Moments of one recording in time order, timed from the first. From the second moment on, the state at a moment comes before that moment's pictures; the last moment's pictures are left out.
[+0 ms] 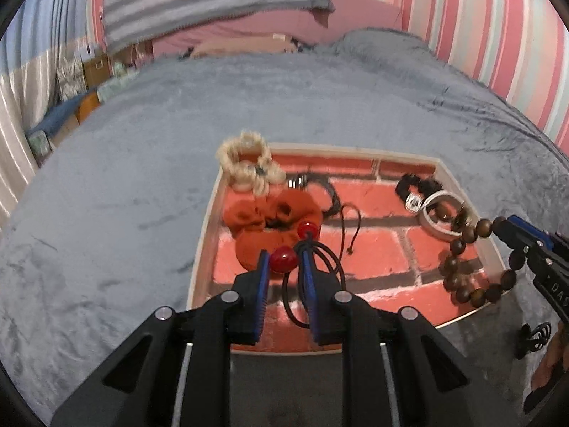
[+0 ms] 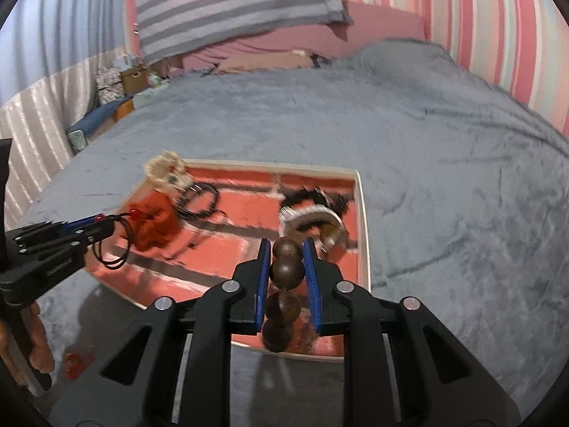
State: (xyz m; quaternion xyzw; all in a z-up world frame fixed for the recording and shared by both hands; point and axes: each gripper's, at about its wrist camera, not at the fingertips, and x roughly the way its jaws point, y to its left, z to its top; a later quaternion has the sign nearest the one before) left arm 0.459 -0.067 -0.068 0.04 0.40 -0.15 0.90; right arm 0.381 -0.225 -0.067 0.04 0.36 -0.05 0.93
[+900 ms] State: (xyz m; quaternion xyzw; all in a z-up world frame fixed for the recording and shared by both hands) left arm 0.468 -0.071 -0.085 0.07 0.42 -0.14 0.89; right arm 0.407 -0.239 -0.108 0.03 0.43 -0.08 0.90
